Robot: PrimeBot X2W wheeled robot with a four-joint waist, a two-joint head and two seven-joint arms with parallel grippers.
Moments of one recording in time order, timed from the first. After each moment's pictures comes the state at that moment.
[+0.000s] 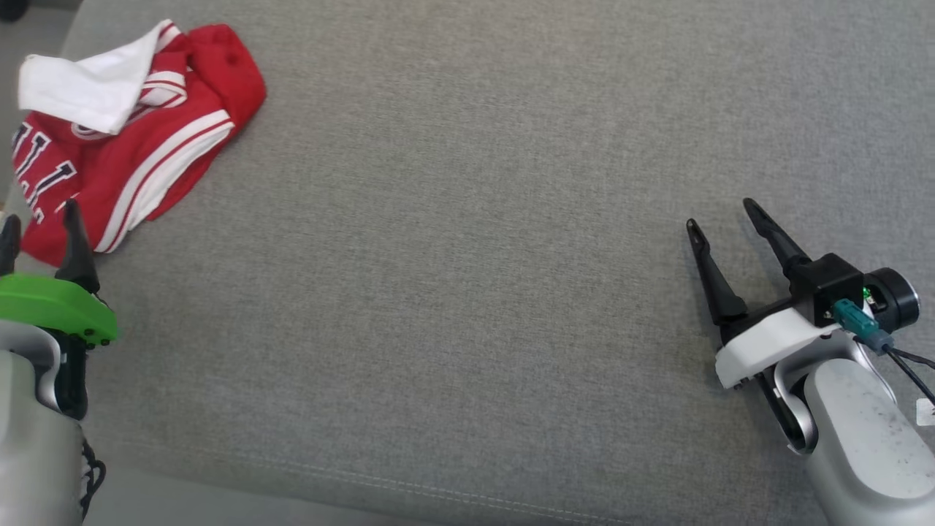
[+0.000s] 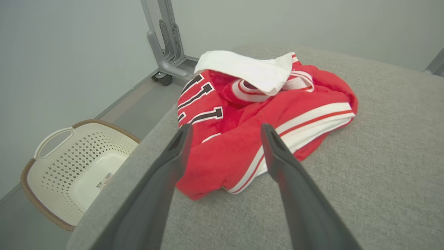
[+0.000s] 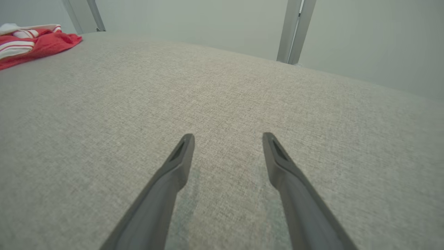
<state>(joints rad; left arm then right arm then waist) -0.65 0.35 -0.01 0.89 -0.46 -0.13 -0.25 -0.36 -0.24 0.17 0.34 0.11 0.13 -0.26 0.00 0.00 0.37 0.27</state>
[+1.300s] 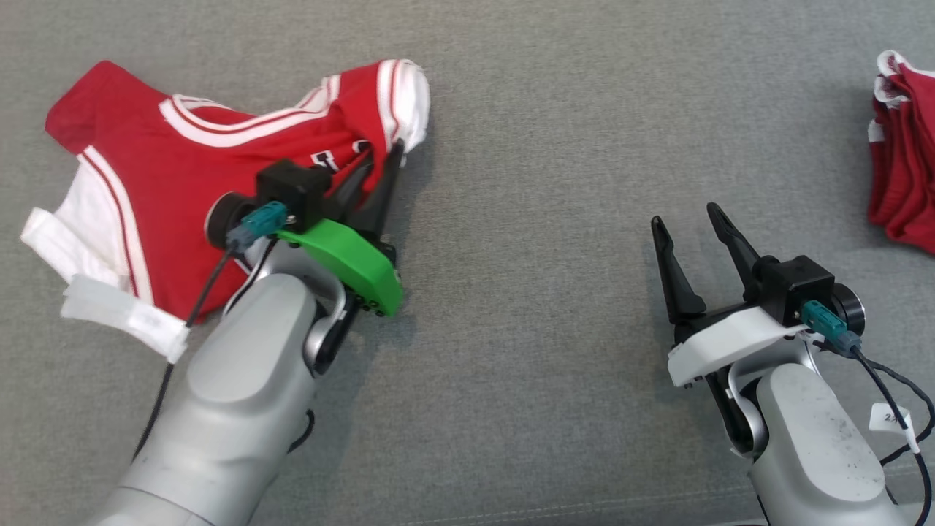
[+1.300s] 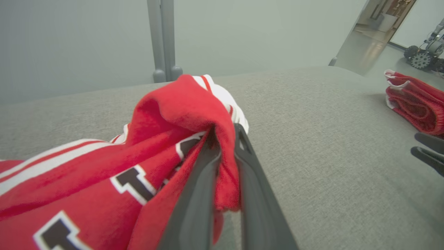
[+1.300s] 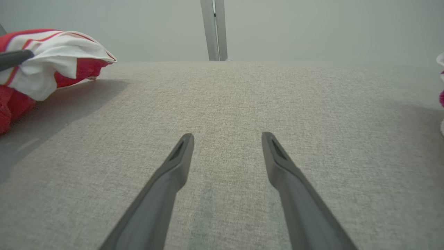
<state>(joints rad) -0.78 0.17 -0.62 0.69 -0.59 -0.13 -0.26 -0.36 -0.10 0.13 0.36 0.15 0.13 -0.26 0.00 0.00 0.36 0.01</state>
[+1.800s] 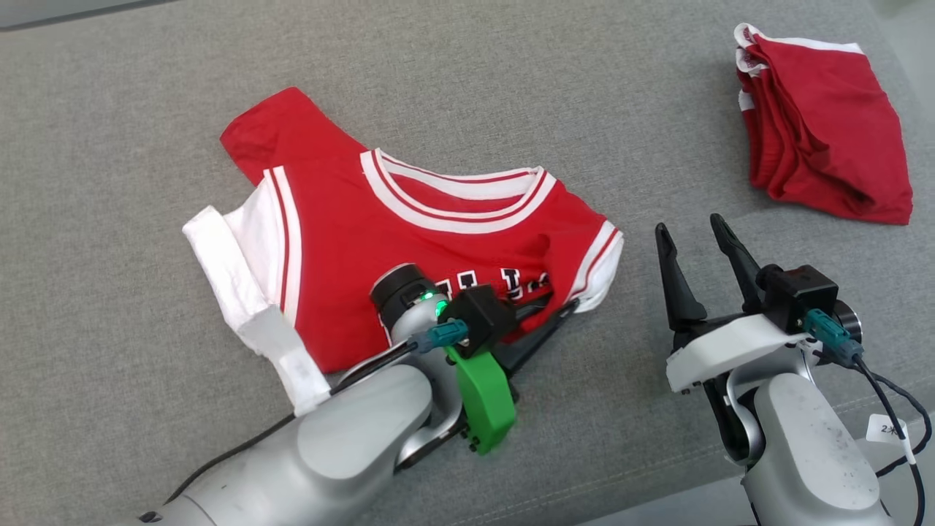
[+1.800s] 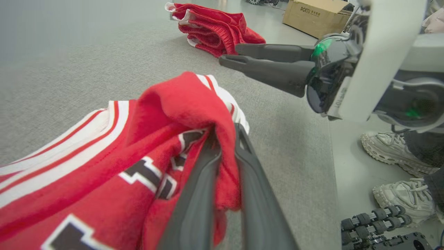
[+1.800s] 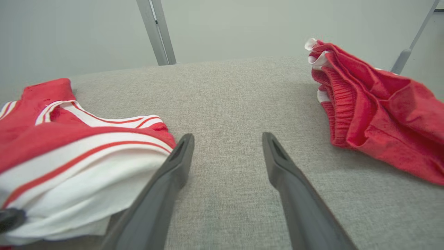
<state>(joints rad) -0.81 0.15 -1.24 0.54 -0.70 -0.13 -0.26 -0.34 -0.06 0.09 0.37 0.17 0.13 -0.26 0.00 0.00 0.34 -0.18</state>
